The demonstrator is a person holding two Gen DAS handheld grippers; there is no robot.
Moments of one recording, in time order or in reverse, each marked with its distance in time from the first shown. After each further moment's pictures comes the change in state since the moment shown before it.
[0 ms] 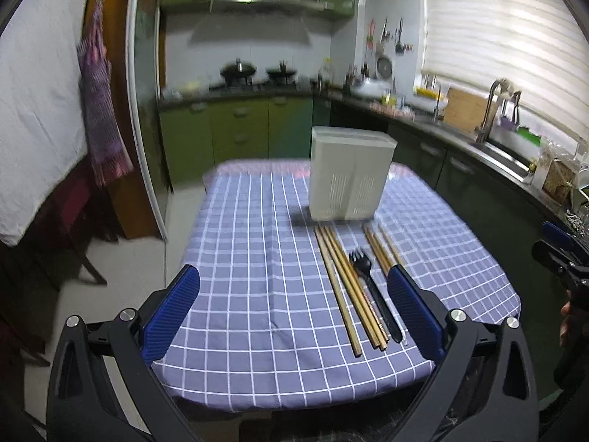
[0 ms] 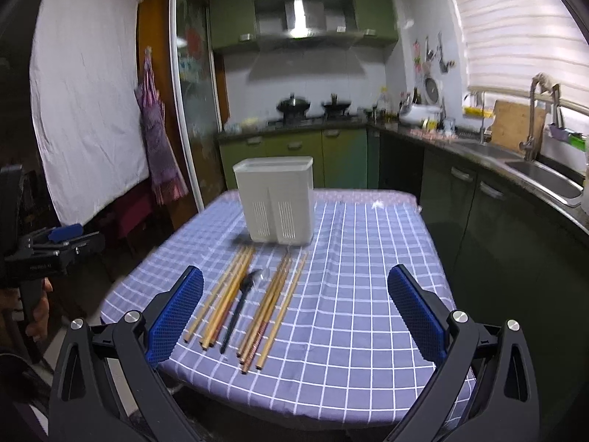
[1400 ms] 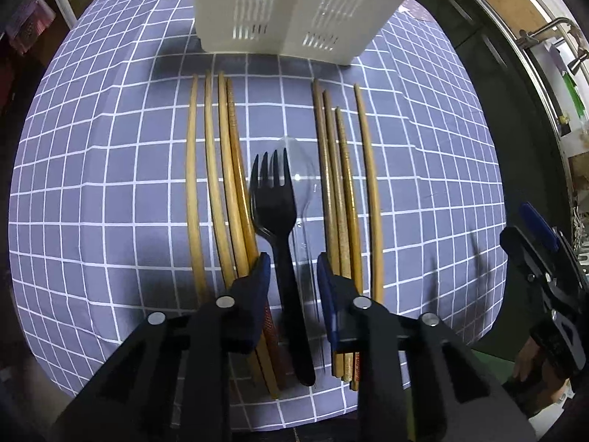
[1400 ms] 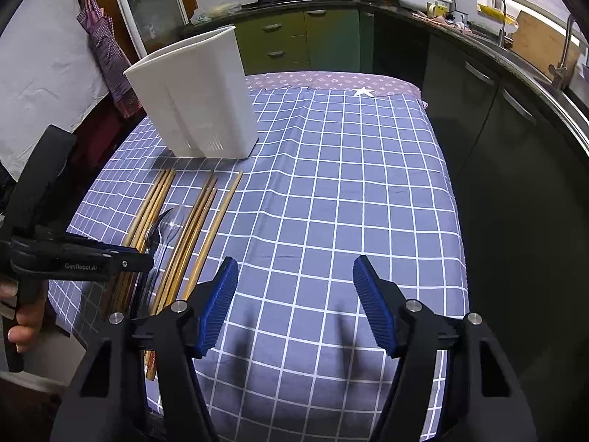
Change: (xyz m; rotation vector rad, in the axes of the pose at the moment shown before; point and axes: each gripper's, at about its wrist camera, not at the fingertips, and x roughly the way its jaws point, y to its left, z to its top) left arm 0.237 -0.106 0.014 -0.126 0.795 -0.138; right arm 0.158 -0.077 0.007 0.061 0.445 -0.018
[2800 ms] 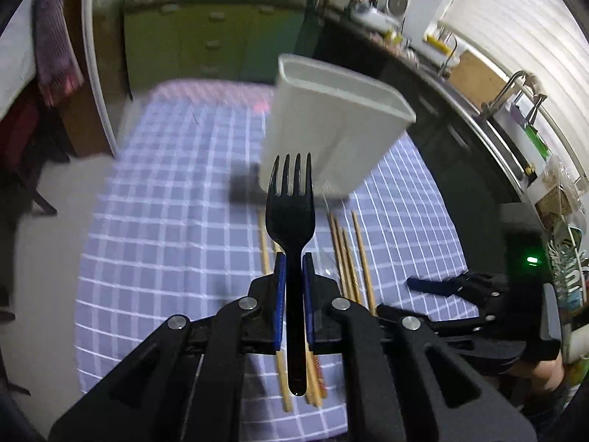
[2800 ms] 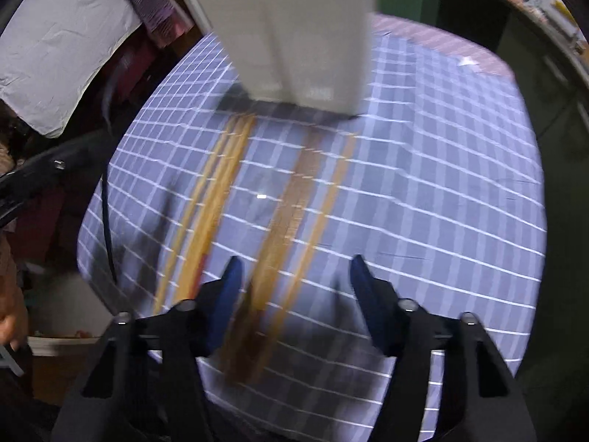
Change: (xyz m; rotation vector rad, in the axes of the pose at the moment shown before) left arm -0.134 0.063 -0.030 0.027 -0.466 -0.036; right arm 0.064 0.106 0.037 -0.117 0.353 0.145
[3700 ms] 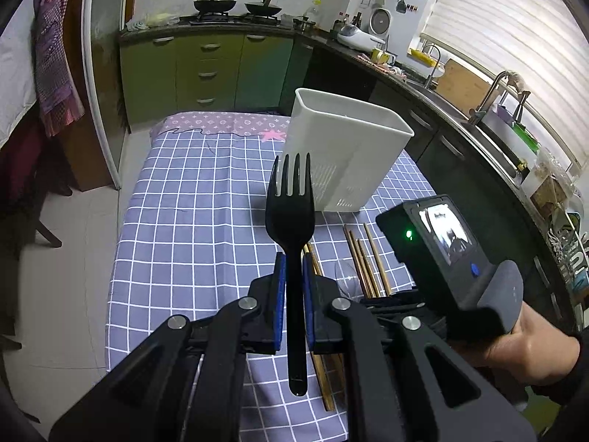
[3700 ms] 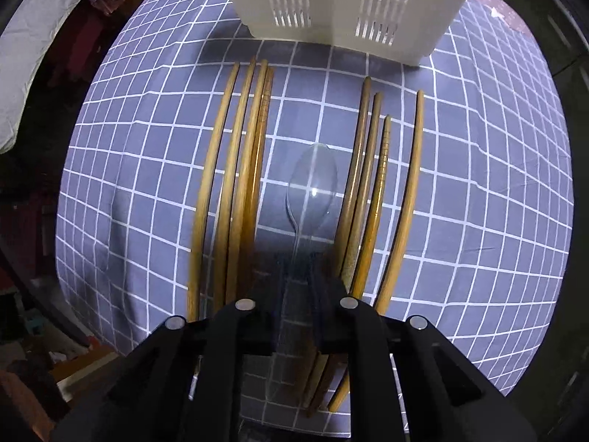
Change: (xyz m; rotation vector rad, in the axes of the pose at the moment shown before) left arm -0.018 0.019 -0.011 0.071 -0.086 -0.016; right arm 0.071 0.047 0.035 0.127 0.185 -0.169
